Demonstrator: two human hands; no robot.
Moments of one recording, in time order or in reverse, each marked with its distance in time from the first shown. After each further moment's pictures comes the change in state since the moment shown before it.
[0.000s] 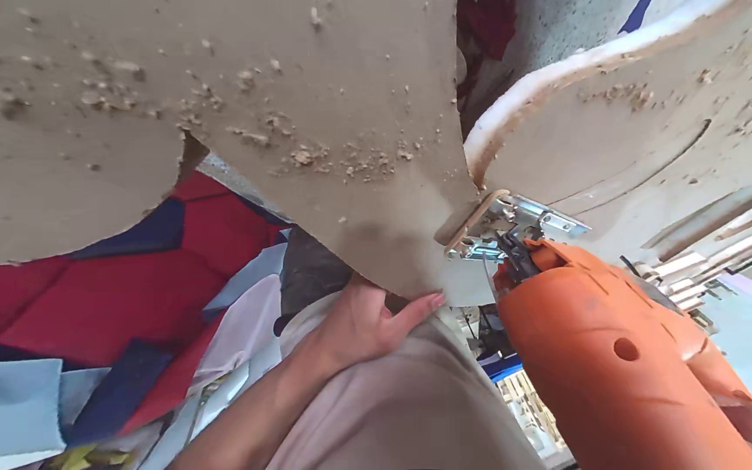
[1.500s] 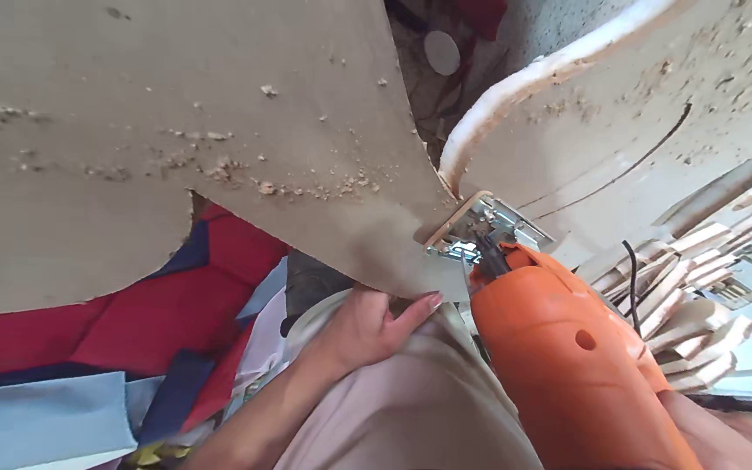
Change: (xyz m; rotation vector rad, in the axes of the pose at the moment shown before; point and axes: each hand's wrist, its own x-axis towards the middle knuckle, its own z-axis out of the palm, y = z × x) left_hand 0.004 0.009 -0.014 0.088 -0.131 0.005; right_hand 0.000 -0.028 0.051 0.128 0.077 0.088
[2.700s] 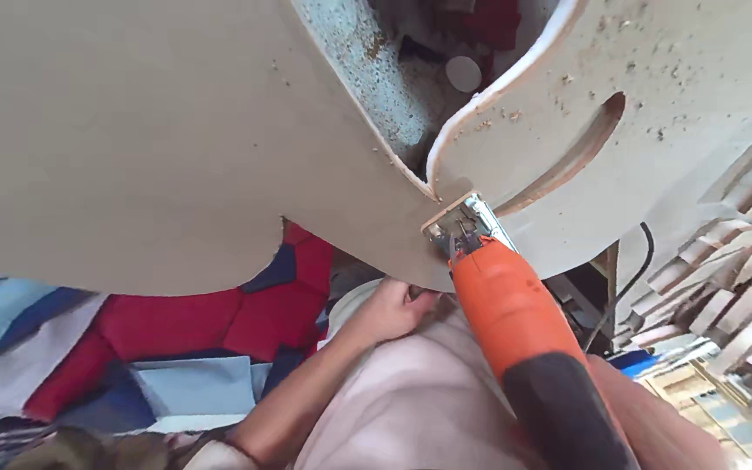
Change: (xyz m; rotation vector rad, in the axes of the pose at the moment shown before) left_hand 0.000 0.024 -0.021 0.024 -0.188 -0.155; right_hand 0.025 -0.042 0.050 0.306 0.362 0.142
